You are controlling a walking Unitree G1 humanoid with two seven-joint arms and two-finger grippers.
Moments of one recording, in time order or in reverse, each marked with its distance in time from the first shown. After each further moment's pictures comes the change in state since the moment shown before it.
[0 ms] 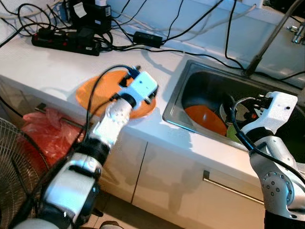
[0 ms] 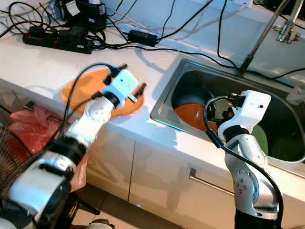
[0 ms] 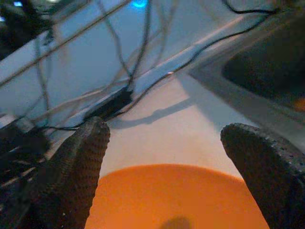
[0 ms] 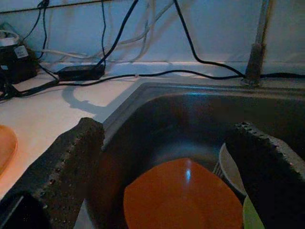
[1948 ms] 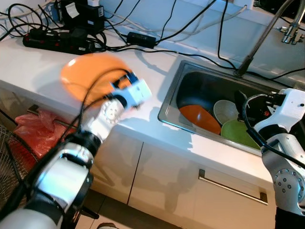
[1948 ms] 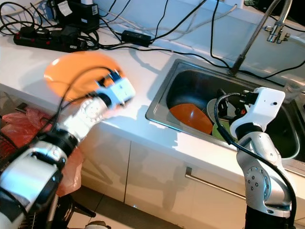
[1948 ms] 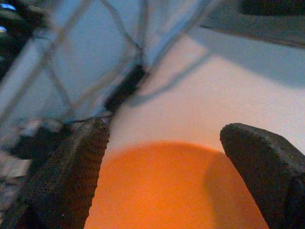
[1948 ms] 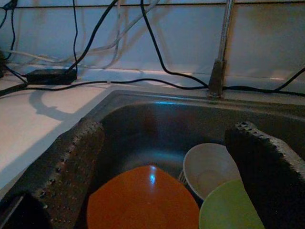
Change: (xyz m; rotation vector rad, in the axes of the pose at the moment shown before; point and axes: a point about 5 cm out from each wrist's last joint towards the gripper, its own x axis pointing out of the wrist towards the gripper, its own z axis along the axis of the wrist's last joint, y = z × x) left arm 0.002 0.034 -0.017 0.293 0.134 0.050; right arm 0.002 -0.021 0.011 -0.058 -0.002 -0.054
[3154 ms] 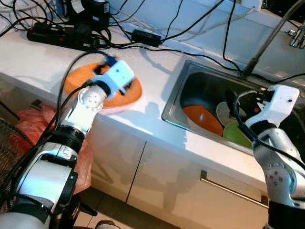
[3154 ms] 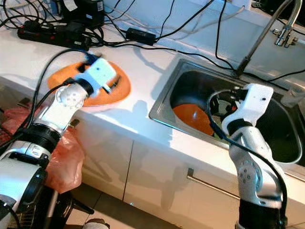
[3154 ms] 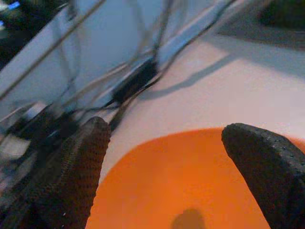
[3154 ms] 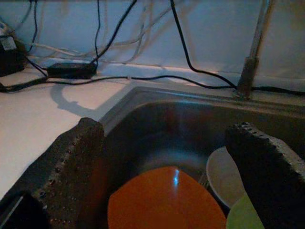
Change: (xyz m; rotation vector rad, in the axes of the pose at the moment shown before) left arm -0.013 0.035 0.000 -0.115 -0.055 -0.118; right arm 0.014 0.016 -0.001 0.022 0.005 0.061
